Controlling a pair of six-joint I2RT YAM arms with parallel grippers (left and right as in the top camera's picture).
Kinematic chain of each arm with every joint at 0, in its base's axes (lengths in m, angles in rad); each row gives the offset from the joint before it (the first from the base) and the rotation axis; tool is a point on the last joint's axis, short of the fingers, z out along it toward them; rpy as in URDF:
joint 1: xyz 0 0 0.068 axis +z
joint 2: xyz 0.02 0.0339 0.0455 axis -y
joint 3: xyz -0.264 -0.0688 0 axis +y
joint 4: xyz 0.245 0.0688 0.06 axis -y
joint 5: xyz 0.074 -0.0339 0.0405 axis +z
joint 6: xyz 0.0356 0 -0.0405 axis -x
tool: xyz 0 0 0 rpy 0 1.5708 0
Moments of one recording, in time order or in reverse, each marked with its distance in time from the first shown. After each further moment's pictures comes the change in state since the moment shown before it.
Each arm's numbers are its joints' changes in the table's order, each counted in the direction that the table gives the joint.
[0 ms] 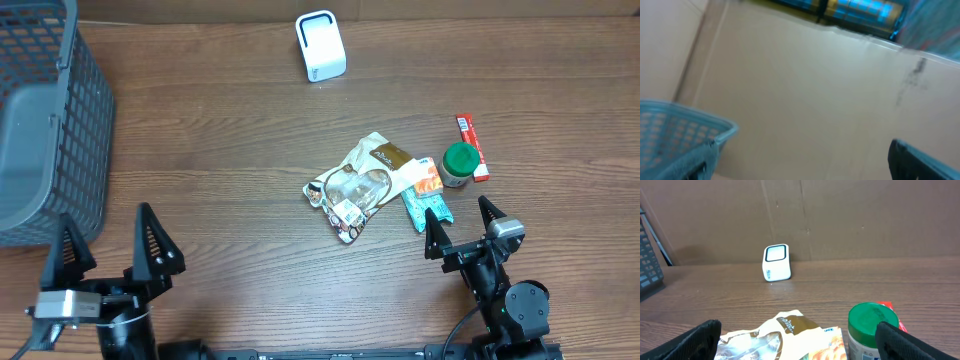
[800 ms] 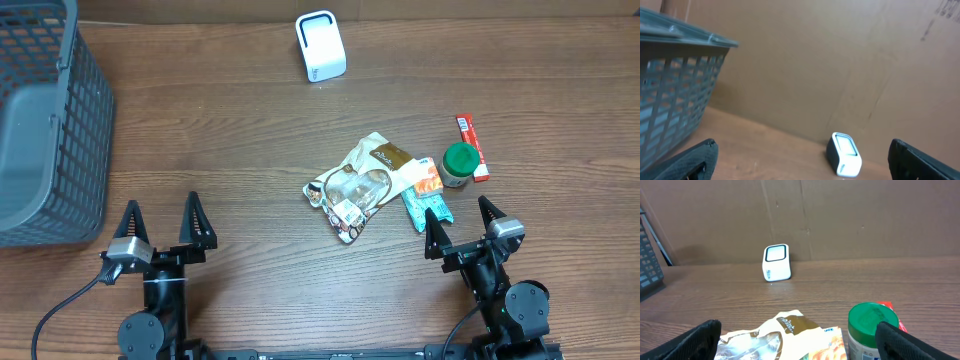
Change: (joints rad) left arm 0.000 0.031 0.441 0.141 -0.056 0.049; right arm 0.000 0.000 0.000 0.000 0.000 0.000
